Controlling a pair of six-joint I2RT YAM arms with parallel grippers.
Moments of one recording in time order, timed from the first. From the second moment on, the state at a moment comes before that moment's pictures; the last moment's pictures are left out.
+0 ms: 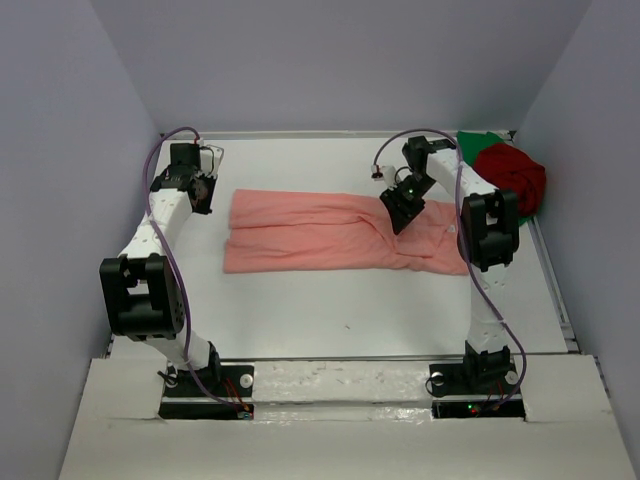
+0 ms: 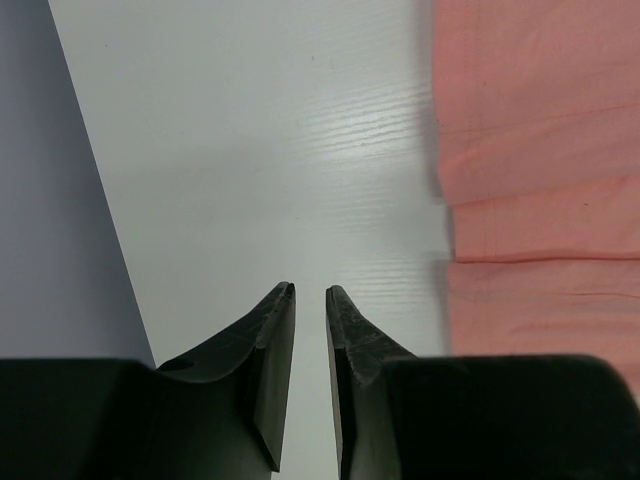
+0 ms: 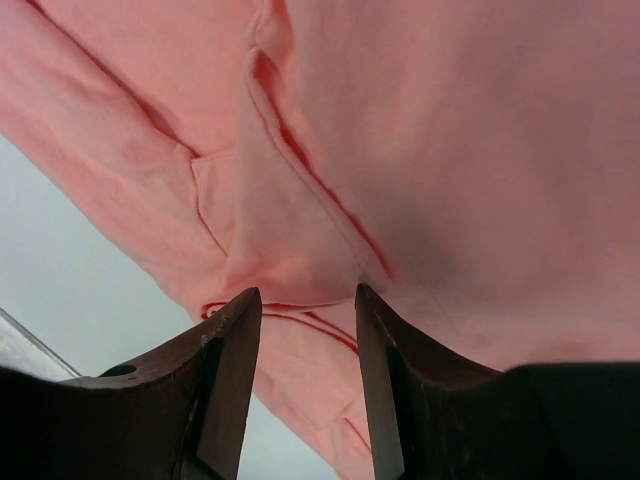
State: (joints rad) left arm 0.02 1.59 1.28 -0.58 -0.10 0.30; right arm 0.22 2.25 1.93 -1.23 -0.43 -0.60
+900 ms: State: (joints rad) left arm 0.02 1.59 1.28 -0.58 -0.10 0.30; right arm 0.22 2.27 1.92 -1.12 -0.33 -0.56
